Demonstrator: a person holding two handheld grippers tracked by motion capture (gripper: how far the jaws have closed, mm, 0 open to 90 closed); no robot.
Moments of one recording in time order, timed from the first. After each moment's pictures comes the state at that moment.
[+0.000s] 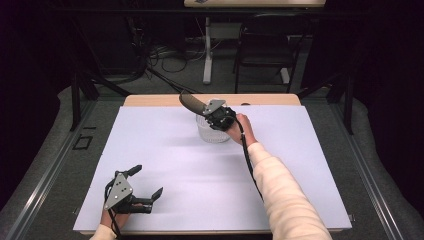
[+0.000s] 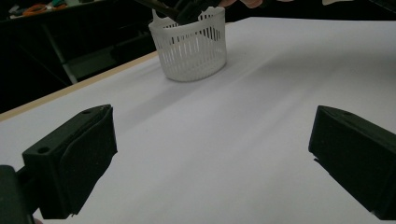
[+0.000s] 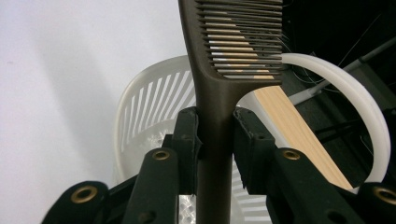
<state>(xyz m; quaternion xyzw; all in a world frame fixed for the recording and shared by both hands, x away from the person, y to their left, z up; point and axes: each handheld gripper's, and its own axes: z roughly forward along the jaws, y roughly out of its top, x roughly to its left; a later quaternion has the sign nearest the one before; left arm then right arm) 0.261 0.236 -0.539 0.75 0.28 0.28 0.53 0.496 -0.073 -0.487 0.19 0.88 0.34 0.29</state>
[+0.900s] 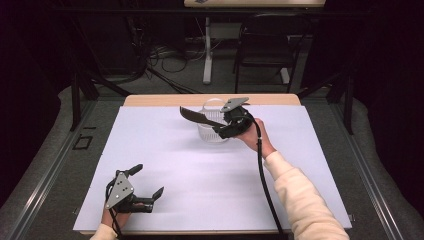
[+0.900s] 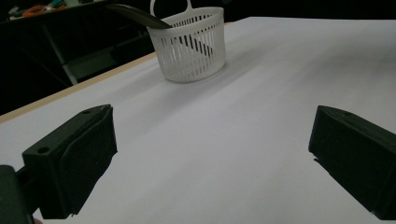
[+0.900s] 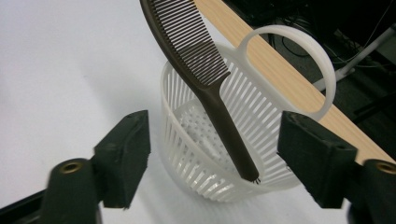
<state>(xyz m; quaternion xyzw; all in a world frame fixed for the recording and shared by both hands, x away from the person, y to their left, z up) 0.262 0.235 -0.538 0.75 0.27 0.29 0.53 0.459 -0.118 -0.455 0.25 0.86 0.38 0.22</state>
